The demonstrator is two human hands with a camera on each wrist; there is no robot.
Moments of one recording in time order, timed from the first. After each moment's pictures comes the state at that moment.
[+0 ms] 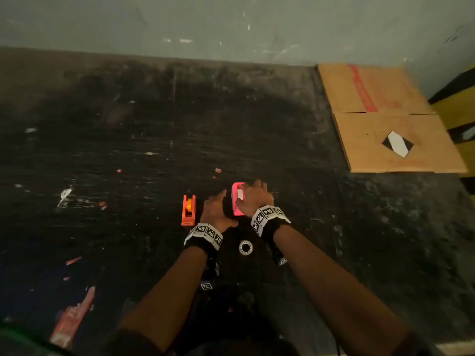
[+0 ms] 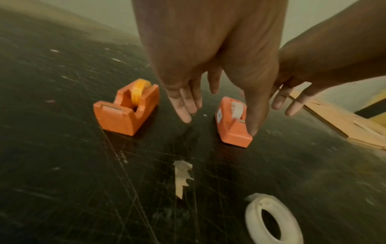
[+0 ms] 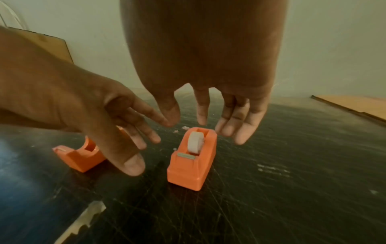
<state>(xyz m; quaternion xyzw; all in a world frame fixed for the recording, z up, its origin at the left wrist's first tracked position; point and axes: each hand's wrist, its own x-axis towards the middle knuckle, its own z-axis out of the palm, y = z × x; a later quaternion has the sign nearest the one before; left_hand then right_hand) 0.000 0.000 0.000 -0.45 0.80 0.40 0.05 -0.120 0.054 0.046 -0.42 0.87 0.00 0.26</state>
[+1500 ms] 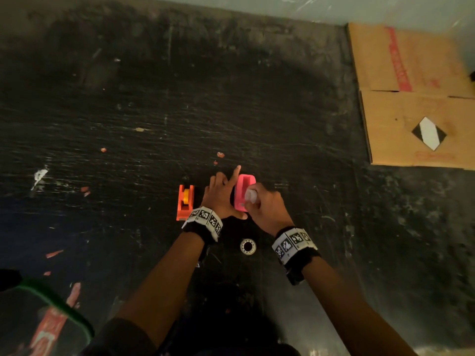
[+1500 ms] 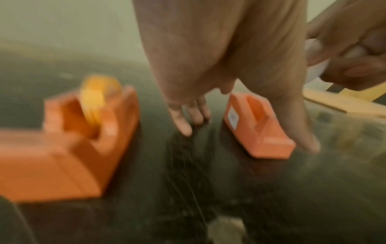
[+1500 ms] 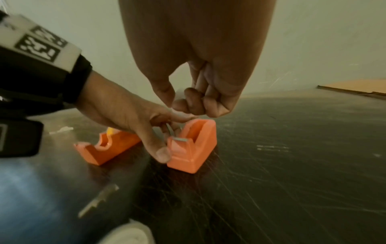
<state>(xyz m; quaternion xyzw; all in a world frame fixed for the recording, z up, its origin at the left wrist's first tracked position) -0.028 -0.039 -0.026 -0.36 0.86 0.33 0.15 -0.135 0.082 0.021 -0.43 0.82 -0.22 0.31</state>
